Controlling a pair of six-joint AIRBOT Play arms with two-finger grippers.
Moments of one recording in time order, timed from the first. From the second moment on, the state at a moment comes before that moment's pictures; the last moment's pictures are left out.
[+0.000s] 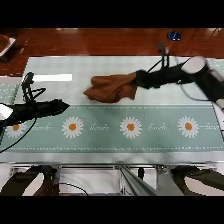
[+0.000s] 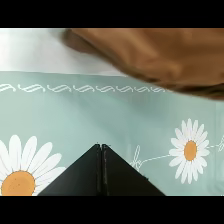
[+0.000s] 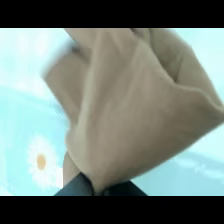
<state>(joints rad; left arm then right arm) 0.02 -0.81 0.60 0.83 -0.90 -1.32 0.19 -1.32 1.27 -0.83 1.03 1.50</state>
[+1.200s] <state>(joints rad) 0.02 -0.82 0.60 0.83 -0.88 -1.30 -1.00 -0.80 1.14 -1.41 1.76 1.69</state>
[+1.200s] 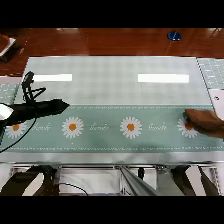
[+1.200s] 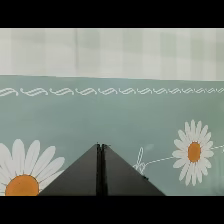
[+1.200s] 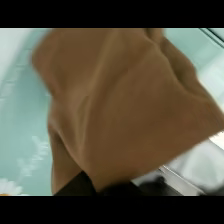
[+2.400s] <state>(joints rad) -0.22 -1.09 1.15 0.88 -0.84 -1.29 -0.18 -0.94 1.06 -1.15 1.20 1.59</state>
